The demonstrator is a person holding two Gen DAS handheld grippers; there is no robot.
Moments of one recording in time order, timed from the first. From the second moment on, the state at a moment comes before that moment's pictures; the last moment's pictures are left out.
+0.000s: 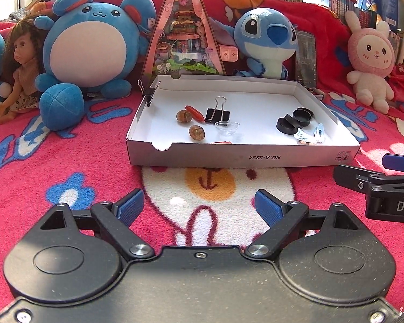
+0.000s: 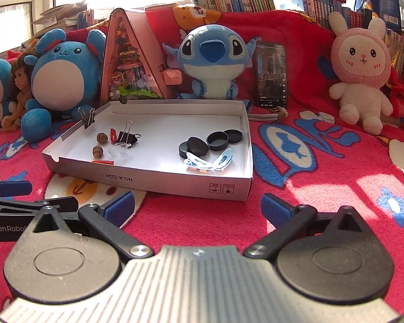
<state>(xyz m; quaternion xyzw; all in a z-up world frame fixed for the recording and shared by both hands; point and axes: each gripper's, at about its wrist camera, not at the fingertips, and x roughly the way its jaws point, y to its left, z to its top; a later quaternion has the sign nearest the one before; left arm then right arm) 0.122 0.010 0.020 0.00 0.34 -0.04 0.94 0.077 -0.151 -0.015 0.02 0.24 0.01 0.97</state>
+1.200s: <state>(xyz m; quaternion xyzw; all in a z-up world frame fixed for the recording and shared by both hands) 0.126 0.012 -0.002 0.03 0.33 0.00 0.94 0.085 -0.143 -0.051 0.02 0.28 -0.02 0.96</state>
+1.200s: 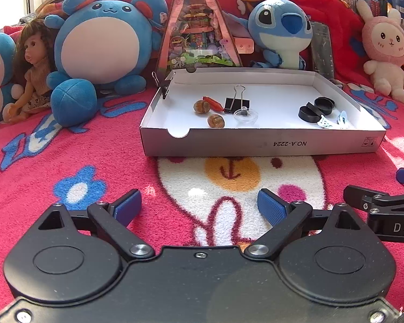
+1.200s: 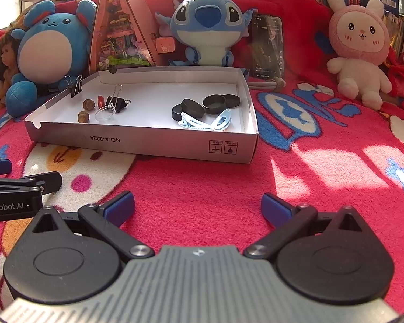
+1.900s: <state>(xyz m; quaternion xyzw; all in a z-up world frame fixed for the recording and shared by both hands) 0.126 0.017 -0.006 0.01 0.33 0.00 0.94 0.086 -0.142 -0.053 0.01 0.28 -0.02 0.96</state>
